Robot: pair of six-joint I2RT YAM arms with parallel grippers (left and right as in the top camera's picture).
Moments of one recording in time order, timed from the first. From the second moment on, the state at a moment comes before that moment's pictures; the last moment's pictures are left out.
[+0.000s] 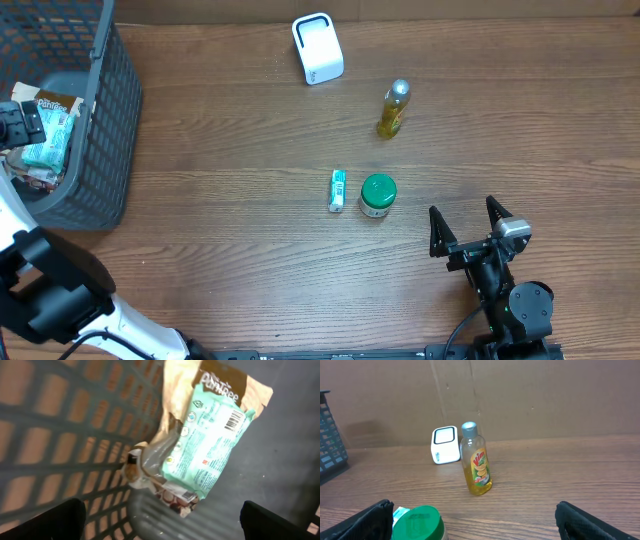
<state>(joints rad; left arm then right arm) 0.64 1.95 1.89 -0.95 -0.13 0.35 0.16 0.01 0.02 -0.03 -0.06 0.15</state>
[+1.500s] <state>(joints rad) 0.61 2.29 1.89 -0.78 -0.10 0.55 0.16 0.01 0.02 -0.03 -0.06 0.16</state>
